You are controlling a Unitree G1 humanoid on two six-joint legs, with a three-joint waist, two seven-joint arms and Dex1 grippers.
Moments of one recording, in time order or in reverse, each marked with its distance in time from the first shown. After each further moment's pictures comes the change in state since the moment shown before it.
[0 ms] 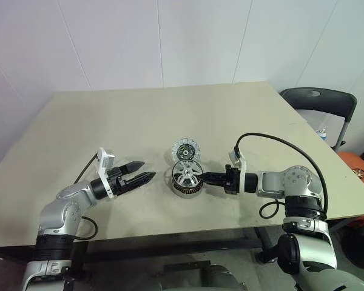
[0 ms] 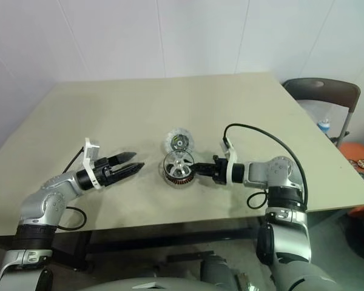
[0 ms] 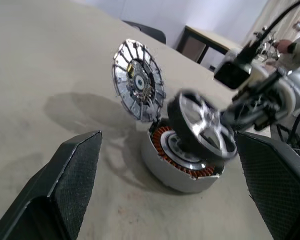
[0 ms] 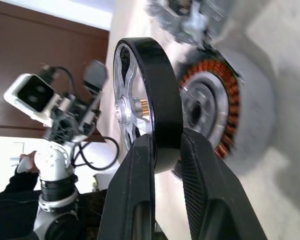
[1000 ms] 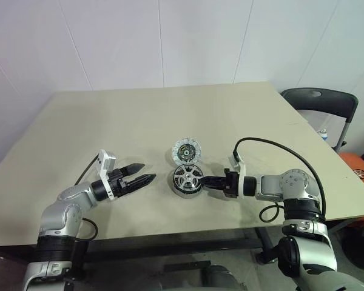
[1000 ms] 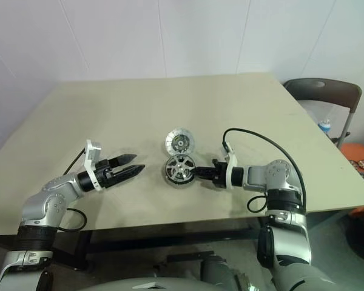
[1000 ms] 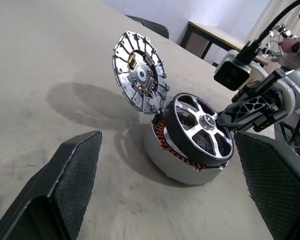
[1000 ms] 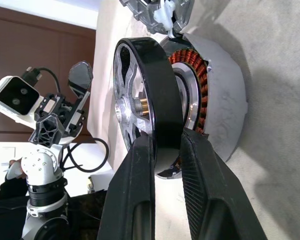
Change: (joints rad) left arm 0.008 -0.003 -0.005 0.005 0.014 -0.011 0.002; right arm 0.031 -0.006 0.030 0.027 -0.018 -0.036 -0.006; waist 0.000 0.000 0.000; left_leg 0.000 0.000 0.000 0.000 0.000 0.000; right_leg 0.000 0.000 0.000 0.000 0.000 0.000
